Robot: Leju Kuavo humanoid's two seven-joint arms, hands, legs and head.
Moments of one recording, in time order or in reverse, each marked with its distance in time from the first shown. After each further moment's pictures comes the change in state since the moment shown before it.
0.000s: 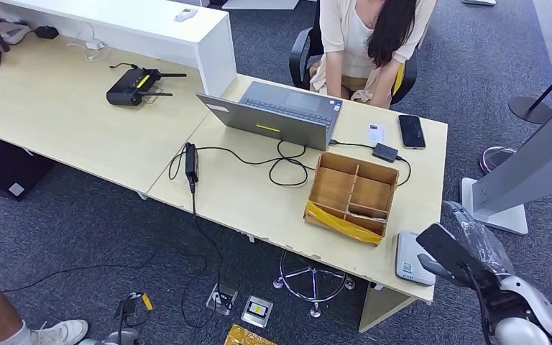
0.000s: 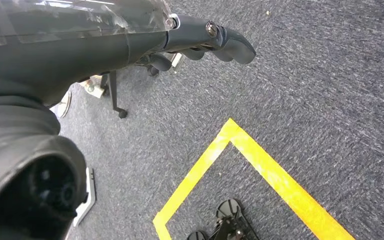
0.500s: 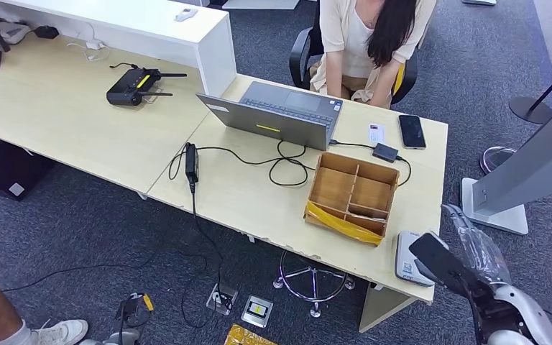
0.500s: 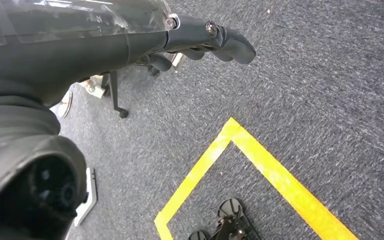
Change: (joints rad) left arm 0.000 -0.005 0.000 0.000 -0.002 0.000 0.000; right arm 0.064 -0.007 -0.002 -0.081 0.093 -0.057 0.042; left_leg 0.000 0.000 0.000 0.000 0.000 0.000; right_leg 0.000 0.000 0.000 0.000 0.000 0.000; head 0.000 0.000
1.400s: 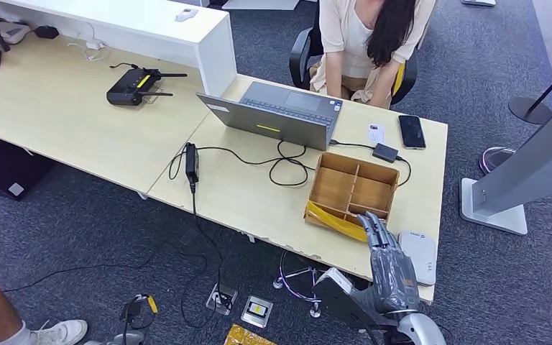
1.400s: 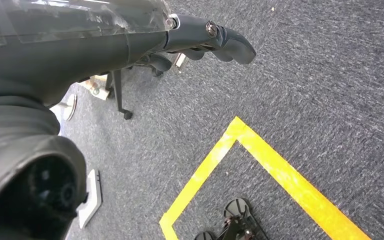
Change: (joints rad) left arm -0.003 -0.019 0.000 0.000 -0.021 0.008 0.012; right arm 0.281 0.293 -0.059 -0.132 0.450 -0.061 -0.023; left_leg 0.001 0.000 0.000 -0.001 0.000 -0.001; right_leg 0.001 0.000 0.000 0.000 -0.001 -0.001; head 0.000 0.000
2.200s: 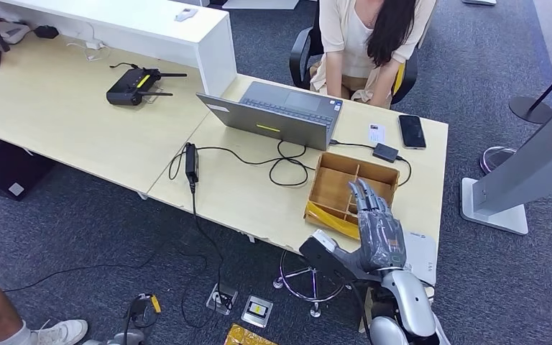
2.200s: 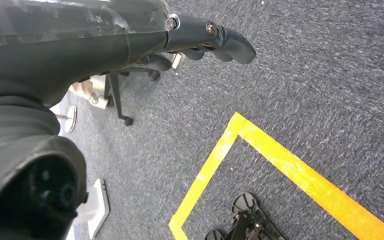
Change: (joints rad) left arm -0.001 0.009 -0.001 0.000 -0.039 -0.082 -0.001; right arm -0.151 0.180 -0.048 0.292 0.098 -0.030 -0.060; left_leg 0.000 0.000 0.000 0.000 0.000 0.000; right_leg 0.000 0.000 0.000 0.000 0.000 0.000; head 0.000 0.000
